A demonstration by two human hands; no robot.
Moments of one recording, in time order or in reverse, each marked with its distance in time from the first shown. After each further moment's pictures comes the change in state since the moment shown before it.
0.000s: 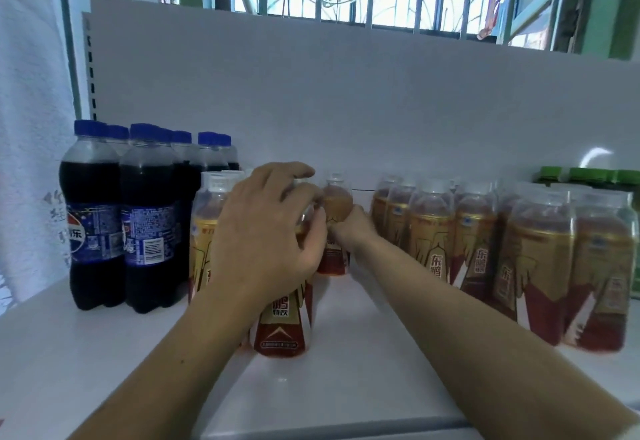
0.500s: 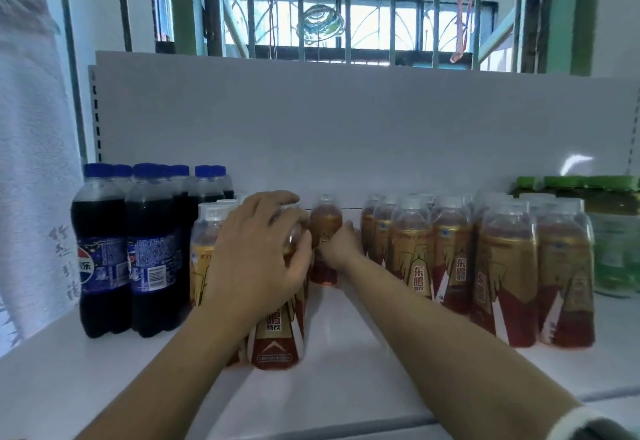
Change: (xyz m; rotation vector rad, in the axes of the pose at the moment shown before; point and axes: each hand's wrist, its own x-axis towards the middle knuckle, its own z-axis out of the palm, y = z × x) left_hand 0.002 0.003 -0.009 -0.009 -0.085 -0.017; right_hand -0.035 -0.019 -0.005 -0.083 0.071 0.004
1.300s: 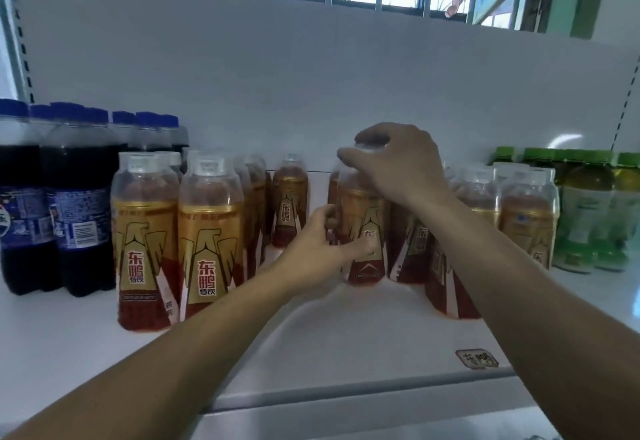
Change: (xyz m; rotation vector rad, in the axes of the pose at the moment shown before) left_hand 0.013 0.097 0.077 -0.988 -0.657 -0.628; right_hand -0.062 -0.012 -0.163 -0.262 0.279 -0.500
